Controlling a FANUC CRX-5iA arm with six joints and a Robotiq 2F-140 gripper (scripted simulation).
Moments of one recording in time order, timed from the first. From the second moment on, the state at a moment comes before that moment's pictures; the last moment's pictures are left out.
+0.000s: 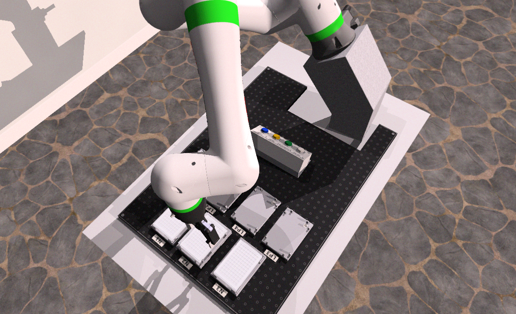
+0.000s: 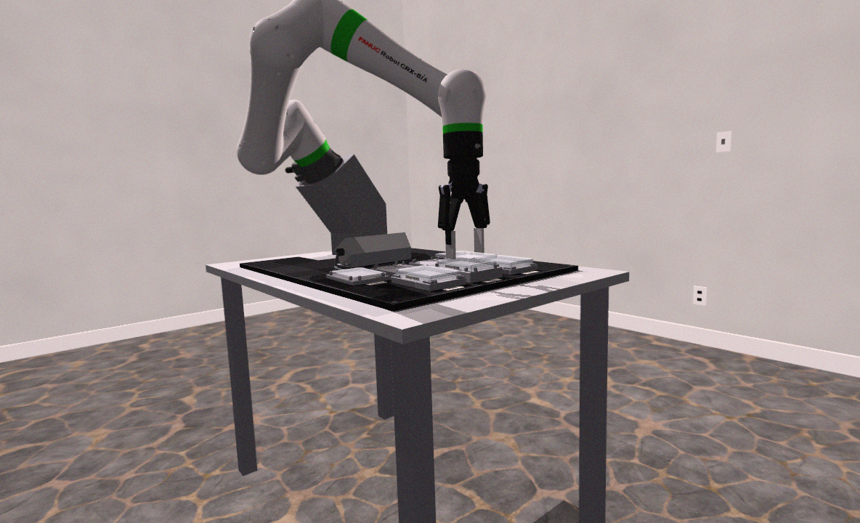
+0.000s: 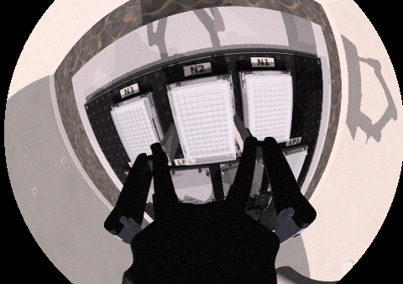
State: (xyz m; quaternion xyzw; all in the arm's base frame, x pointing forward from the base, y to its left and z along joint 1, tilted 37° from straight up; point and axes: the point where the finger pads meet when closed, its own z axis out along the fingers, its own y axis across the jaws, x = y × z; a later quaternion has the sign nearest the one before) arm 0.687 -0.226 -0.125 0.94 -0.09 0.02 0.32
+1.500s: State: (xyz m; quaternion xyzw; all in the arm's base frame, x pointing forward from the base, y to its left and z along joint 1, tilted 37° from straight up) arm 0.687 -0.229 -0.129 0.94 -0.09 0.02 0.32
